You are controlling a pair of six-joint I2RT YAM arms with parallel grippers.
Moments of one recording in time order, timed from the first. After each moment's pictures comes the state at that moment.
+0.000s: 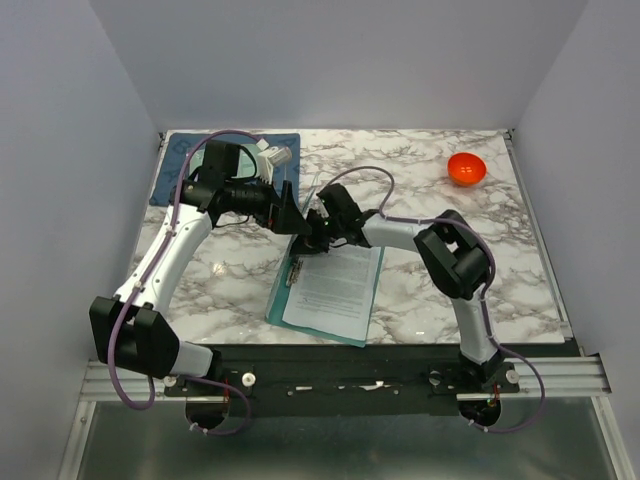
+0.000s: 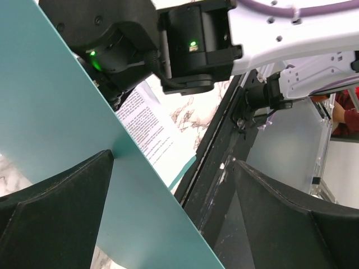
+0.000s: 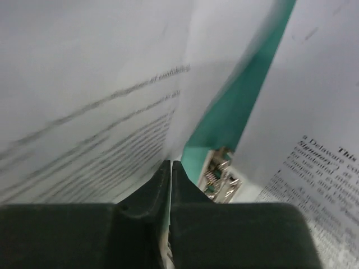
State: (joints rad) left arm -0.26 1.39 1.31 -0.72 0.97 -0.05; right arm 0.73 2.14 1.36 0.03 -0.47 1.04
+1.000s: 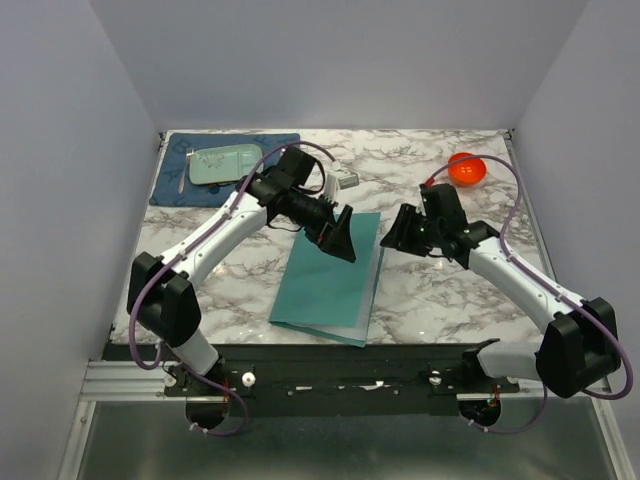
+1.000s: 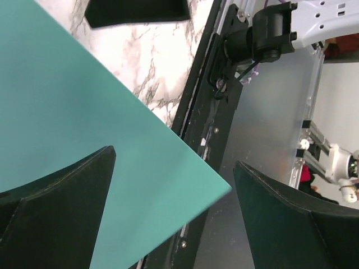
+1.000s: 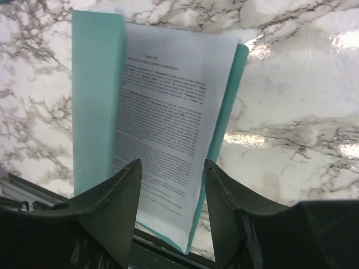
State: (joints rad) left arm -0.57 1.61 1.42 -0.77 0.92 -0.03; right arm 0.42 1.29 0.93 -0.43 -0.16 0.64
